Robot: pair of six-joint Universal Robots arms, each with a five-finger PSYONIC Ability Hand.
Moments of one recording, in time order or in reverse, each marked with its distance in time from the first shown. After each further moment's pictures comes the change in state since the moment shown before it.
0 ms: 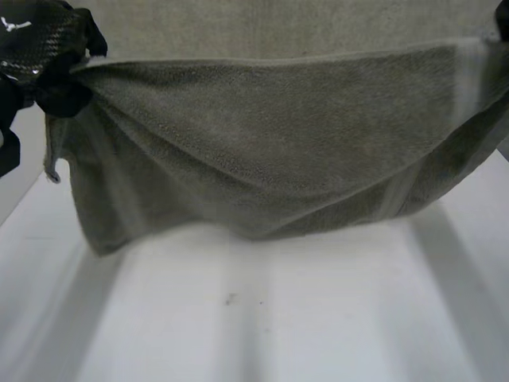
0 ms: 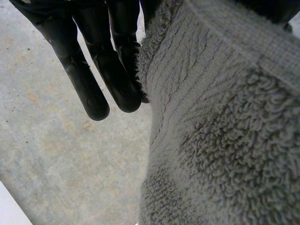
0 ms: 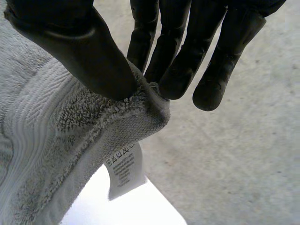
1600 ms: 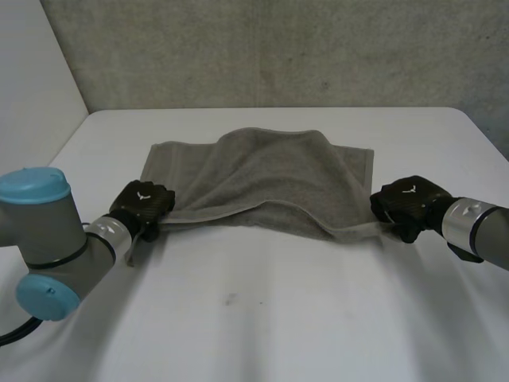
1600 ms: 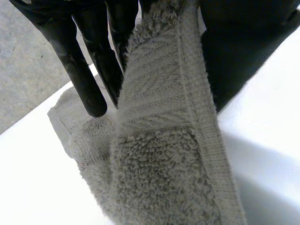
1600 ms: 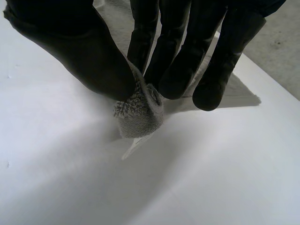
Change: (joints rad) left arm -0.007 -0.731 -0.130 0.376 0.015 0.221; right arm 0.137 0.494 0.453 -0.411 -0.015 -0.186; left_hand -0.284 -0.312 -0.310 -0.314 -0.303; right_hand 0.005 0.006 0.000 0.000 0.000
